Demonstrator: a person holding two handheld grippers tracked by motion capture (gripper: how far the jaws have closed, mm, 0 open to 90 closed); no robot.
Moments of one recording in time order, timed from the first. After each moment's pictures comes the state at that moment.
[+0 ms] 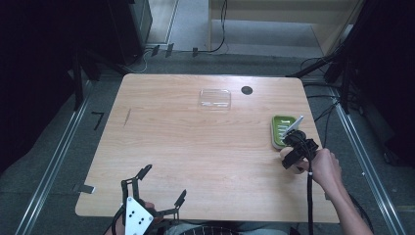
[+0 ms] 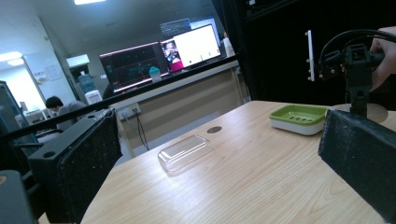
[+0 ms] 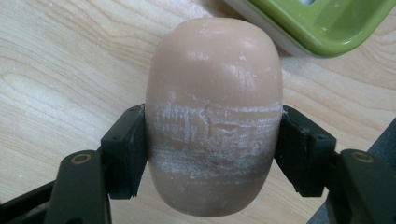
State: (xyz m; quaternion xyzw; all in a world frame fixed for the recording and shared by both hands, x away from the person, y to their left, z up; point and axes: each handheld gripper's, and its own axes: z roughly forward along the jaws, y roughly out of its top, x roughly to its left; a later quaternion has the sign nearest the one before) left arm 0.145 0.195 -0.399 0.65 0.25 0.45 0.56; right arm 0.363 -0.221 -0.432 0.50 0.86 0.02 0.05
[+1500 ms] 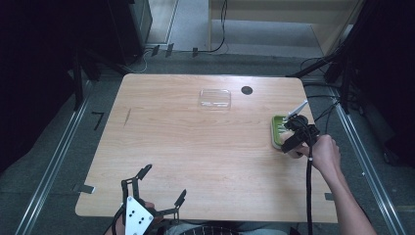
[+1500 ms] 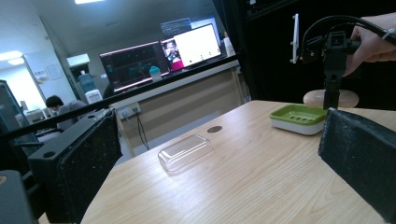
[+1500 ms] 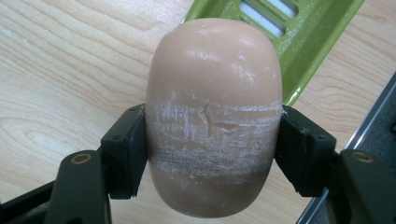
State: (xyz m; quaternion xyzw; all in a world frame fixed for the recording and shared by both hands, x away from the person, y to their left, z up) left arm 0.146 0.195 -0.400 0.65 0.25 0.45 0.56; right arm 0.391 -0.221 -0.404 0.51 0.85 0.06 0.07
